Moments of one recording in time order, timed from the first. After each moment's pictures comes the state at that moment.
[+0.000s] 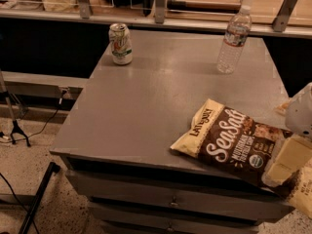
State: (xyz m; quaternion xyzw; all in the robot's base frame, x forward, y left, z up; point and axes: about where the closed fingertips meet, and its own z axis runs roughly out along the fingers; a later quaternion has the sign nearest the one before) arm 0.391 -0.248 0.852 -0.52 0.84 0.05 0.12
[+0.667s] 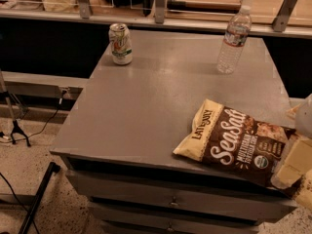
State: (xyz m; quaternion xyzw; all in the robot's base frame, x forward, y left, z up) arm 0.390 -0.273 0.843 -0.49 0.86 0.04 0.11
